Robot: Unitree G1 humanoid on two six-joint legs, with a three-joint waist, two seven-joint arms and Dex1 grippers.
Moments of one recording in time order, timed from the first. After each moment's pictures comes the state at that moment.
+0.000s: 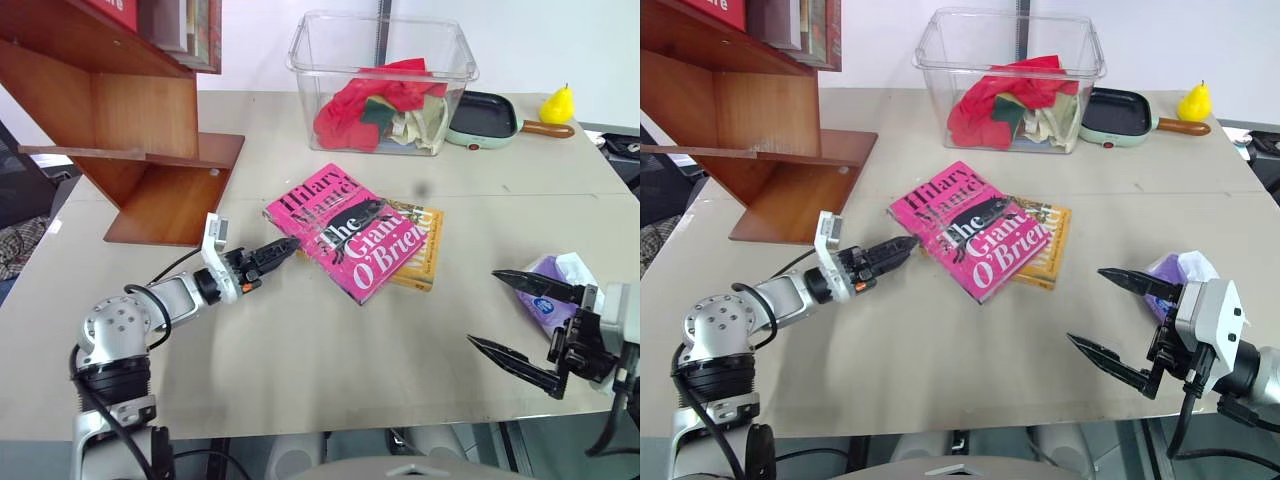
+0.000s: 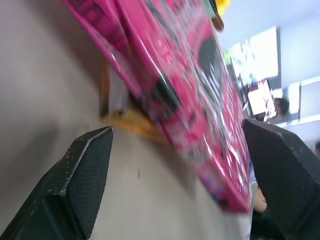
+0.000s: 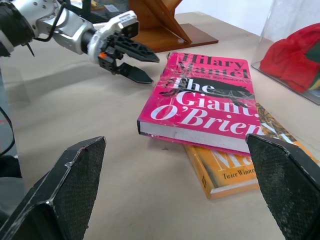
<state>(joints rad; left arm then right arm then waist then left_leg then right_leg) -0.34 0.53 0.39 0.07 -1.25 1.21 -0.29 0.42 -0.69 -0.53 -0.88 0.75 0.44 0.92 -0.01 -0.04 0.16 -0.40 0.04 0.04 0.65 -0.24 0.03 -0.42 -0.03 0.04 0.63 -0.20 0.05</state>
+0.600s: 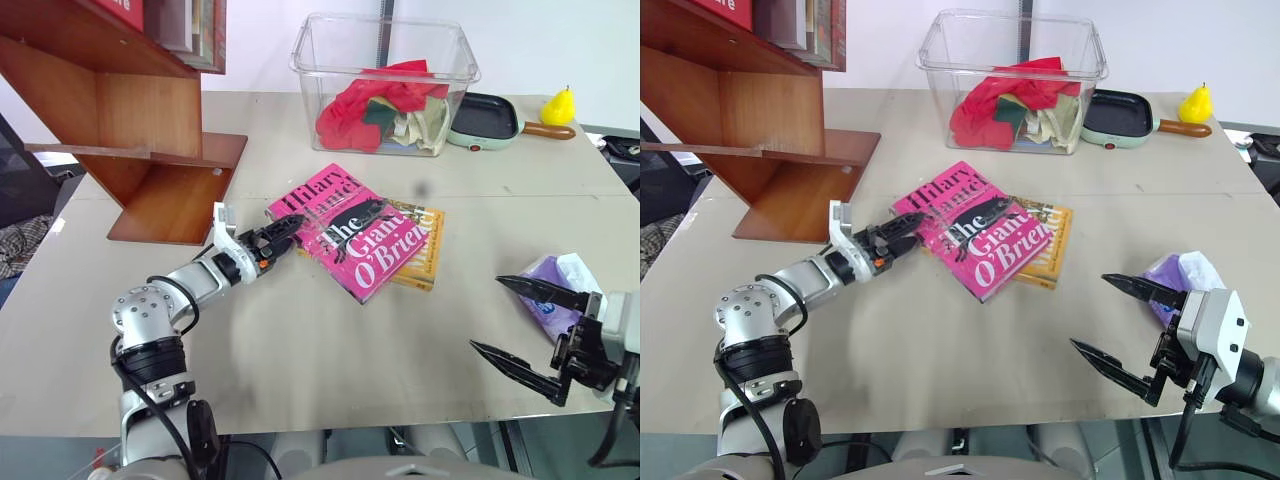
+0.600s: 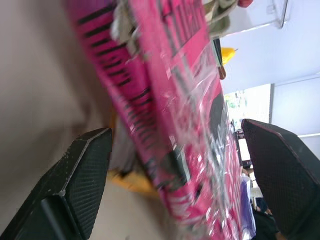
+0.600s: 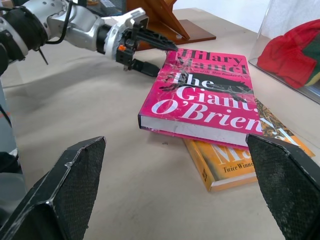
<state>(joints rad) -0.45 0.35 0.48 0.15 -1.32 1.19 -0.05 0.48 -0.70 -0.53 -0.89 0.75 0.39 0.90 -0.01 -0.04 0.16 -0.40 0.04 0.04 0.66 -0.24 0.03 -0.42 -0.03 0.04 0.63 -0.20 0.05</state>
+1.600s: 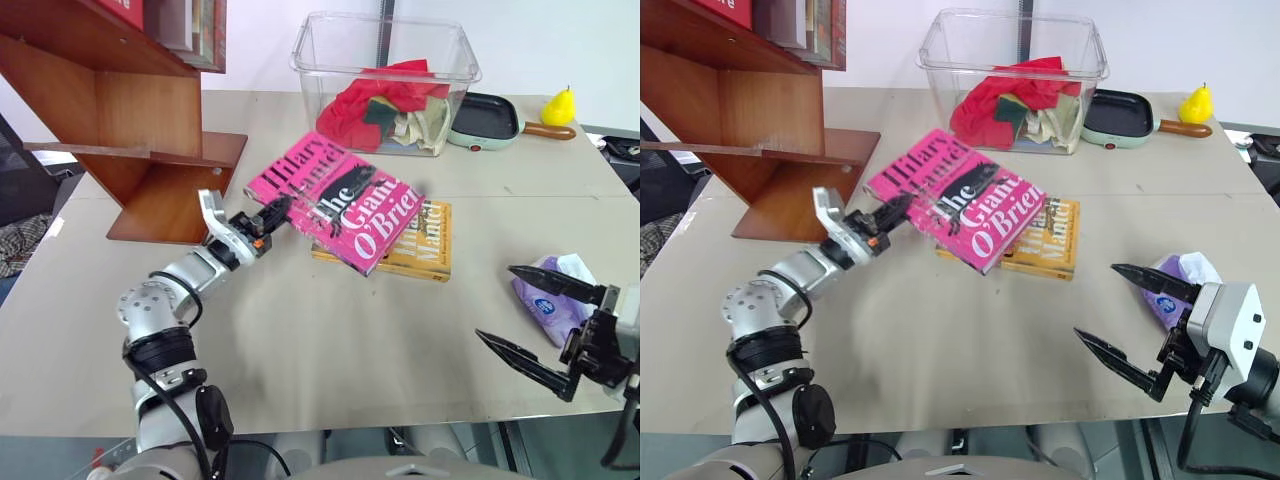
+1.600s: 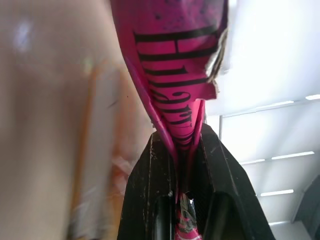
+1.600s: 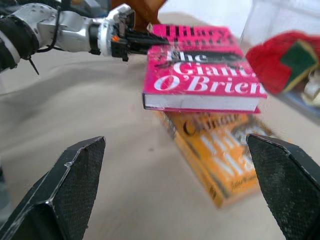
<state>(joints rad) -0.52 0.34 0.57 0.16 -1.45 1.16 -0.13 0.45 -0.74 -0.59 -0.93 0.84 0.41 0.79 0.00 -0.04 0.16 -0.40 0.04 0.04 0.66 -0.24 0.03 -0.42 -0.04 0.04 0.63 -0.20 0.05</state>
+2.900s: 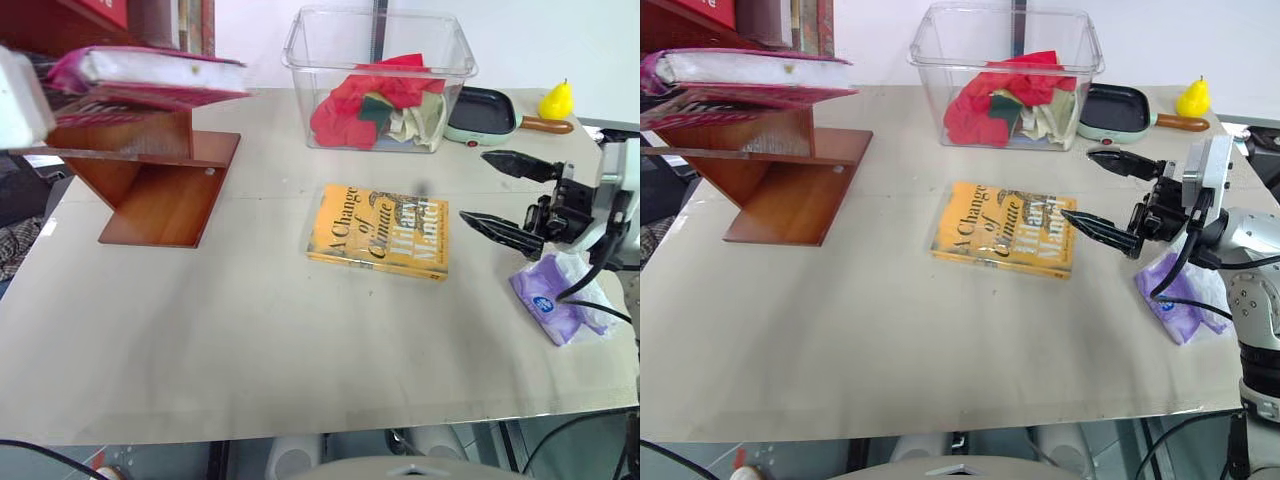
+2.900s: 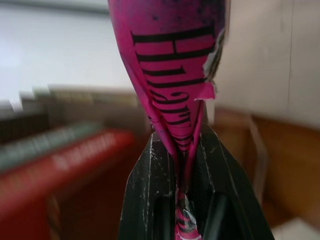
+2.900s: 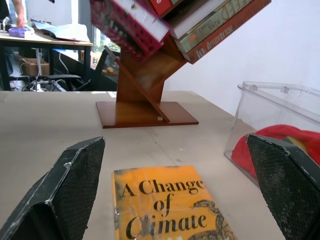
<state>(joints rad) -0.37 1.43 0.63 -0.10 -0.02 -0.08 -1.23 -0.37 -0.71 -0.23 -0.27 0.76 0.32 1.04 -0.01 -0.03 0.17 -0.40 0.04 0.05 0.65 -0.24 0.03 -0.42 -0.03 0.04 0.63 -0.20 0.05</state>
